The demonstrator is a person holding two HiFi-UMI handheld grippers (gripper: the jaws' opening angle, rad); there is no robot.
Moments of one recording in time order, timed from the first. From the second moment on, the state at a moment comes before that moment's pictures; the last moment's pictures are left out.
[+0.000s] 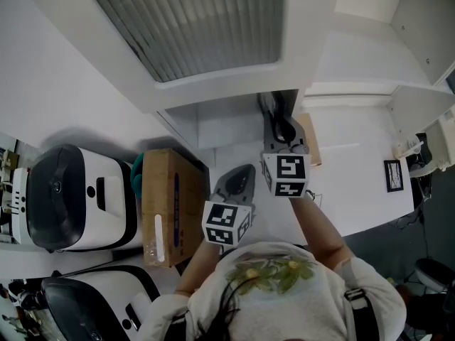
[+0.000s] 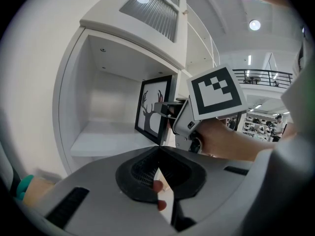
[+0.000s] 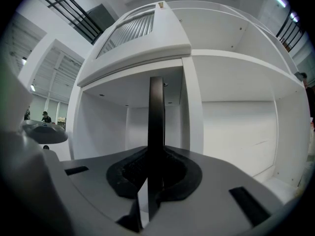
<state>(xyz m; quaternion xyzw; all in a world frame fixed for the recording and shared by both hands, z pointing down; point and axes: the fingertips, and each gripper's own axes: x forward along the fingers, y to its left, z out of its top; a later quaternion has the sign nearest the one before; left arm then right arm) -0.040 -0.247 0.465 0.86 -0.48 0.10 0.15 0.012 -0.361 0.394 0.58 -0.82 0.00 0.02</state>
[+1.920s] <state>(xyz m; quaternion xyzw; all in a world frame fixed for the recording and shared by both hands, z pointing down) -0.037 -0.211 0.446 0.86 -0.48 0.08 0.13 0.053 -0.271 0.397 0.61 -0.79 0.00 0.02</state>
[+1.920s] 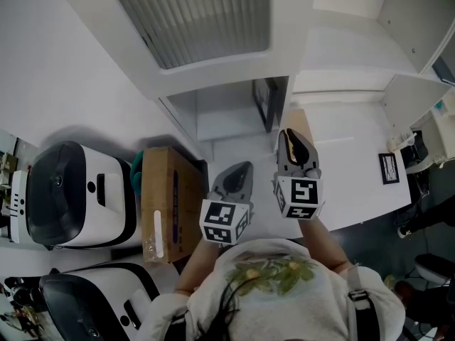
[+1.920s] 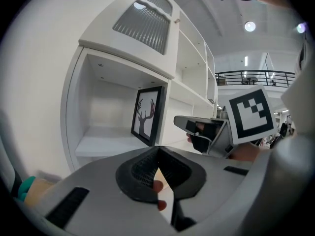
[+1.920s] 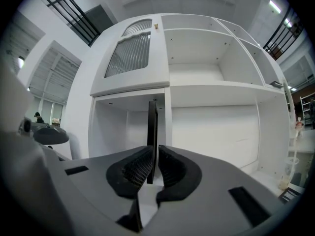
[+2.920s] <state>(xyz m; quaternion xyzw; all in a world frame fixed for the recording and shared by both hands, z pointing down) -0.044 -0.146 0.422 0.88 -0.46 0.07 0.12 -0.006 -0.163 0.420 0.50 -0.86 0.08 0.02</state>
